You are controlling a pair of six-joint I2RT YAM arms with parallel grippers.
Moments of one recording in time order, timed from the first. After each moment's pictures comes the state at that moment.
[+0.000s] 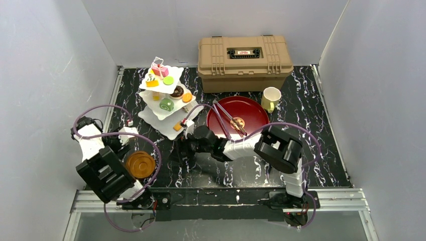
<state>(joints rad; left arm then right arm) 0.68 1.36 0.98 -1.19 0.39 1.75 1.14 1.96 1.04 0.57 -0.25 0.60</state>
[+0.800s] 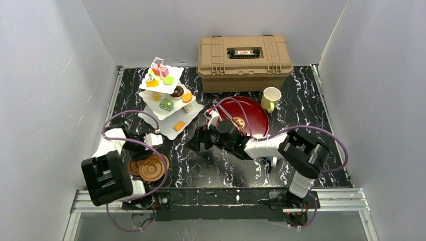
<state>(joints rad) 0.37 1.33 0.71 -0.90 0.42 1.70 1.01 1.72 0.80 0.66 -0.21 0.68</state>
